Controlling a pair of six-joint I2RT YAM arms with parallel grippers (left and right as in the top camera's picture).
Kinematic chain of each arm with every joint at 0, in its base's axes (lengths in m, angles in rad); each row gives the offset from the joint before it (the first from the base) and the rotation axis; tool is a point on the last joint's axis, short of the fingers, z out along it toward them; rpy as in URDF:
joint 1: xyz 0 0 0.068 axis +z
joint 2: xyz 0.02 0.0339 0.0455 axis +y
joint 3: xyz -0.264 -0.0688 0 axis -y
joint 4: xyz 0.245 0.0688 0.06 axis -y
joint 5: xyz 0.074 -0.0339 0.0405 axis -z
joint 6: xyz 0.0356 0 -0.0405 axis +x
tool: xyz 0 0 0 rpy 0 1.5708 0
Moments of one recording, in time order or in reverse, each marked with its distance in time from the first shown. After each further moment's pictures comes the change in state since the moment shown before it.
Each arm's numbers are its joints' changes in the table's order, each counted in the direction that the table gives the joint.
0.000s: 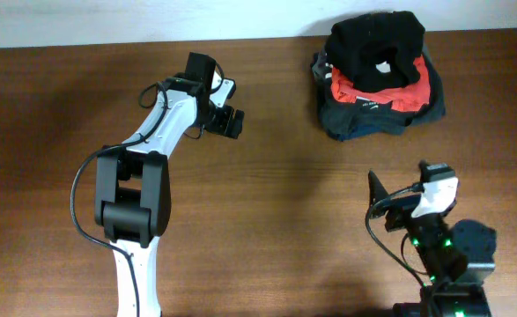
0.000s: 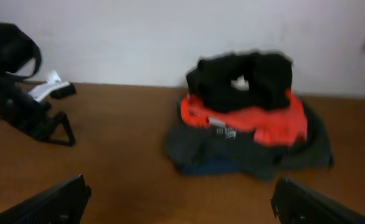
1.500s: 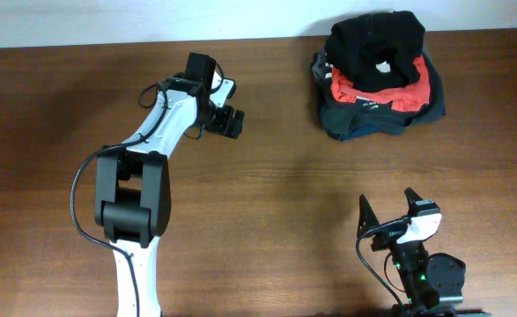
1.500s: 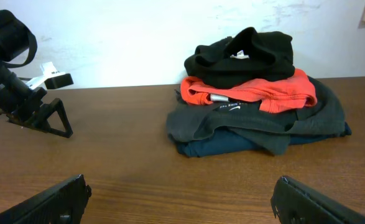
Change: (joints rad) left arm 0.000 0.000 0.000 0.000 0.000 0.000; right arm 0.052 -0.403 -0.357 0.063 0.066 0.079
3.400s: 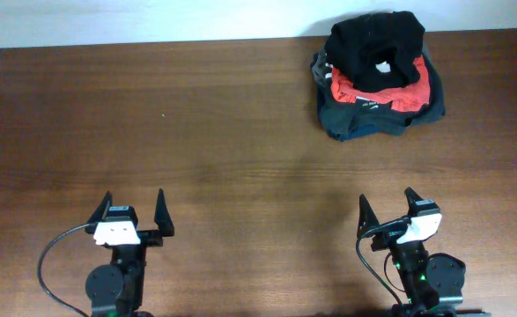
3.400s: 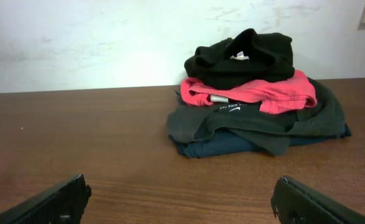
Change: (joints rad) left arm 0.313 -2.042 -1.788 0.975 -0.120 -0.130; right arm 0.000 -0.003 -0.002 0.003 0.000 0.000
